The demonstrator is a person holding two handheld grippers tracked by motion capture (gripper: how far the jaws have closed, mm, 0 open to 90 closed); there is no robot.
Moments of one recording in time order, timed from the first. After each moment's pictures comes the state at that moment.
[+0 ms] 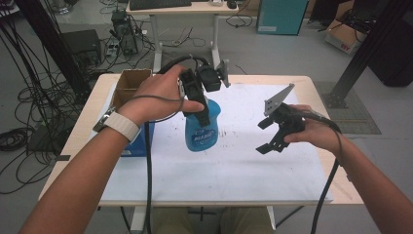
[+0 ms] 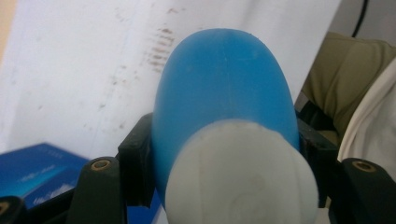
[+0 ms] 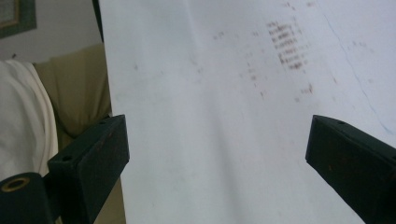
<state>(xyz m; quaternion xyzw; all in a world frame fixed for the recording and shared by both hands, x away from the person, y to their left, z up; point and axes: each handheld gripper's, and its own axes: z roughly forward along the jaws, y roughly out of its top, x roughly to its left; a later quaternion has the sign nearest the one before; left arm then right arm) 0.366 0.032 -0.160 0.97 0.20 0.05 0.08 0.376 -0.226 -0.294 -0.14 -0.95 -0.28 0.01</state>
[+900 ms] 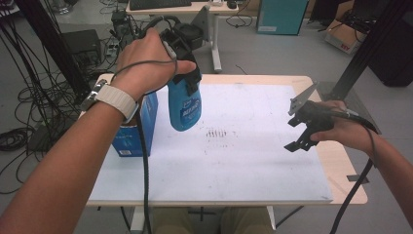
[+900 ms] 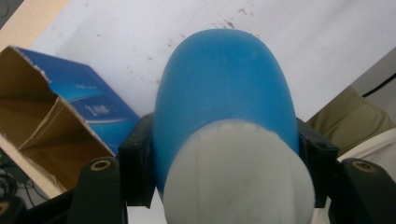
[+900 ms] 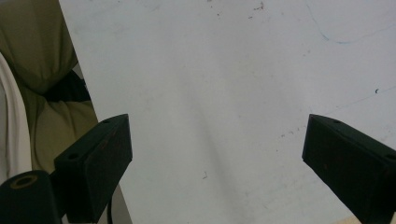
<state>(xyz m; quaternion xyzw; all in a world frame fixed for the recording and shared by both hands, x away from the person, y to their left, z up) 0.384 0.058 -0.095 0.91 0.40 0.07 0.06 0.367 -0.279 -0.275 -0.18 -0.96 -0.20 -0.04</state>
